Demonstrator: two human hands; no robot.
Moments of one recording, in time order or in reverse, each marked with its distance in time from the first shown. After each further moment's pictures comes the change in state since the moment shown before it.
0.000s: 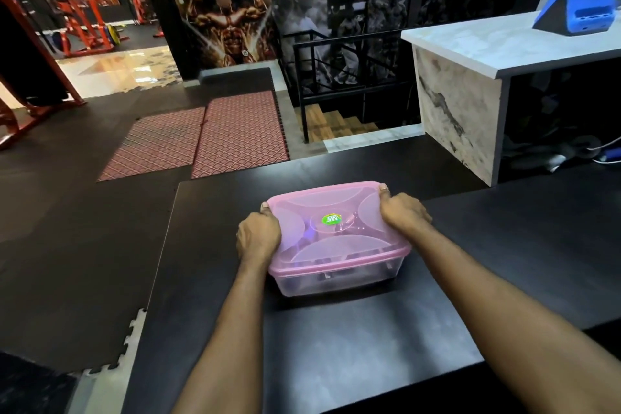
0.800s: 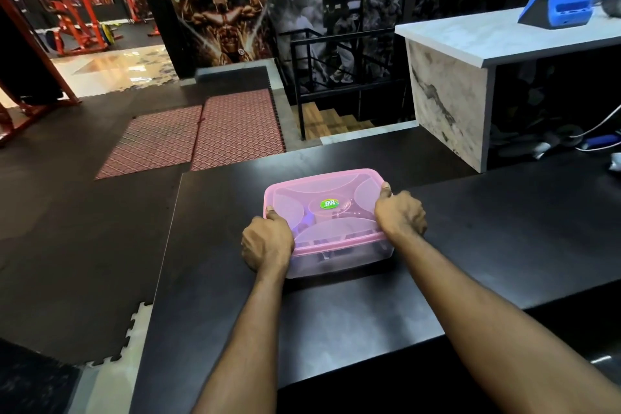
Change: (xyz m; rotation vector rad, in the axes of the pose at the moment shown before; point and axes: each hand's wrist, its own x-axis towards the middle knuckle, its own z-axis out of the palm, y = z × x) left_hand -0.057 -0.018 0.004 -0.074 0.202 -0.123; right_hand -0.054 0.008 0.018 0.209 0.274 0.153
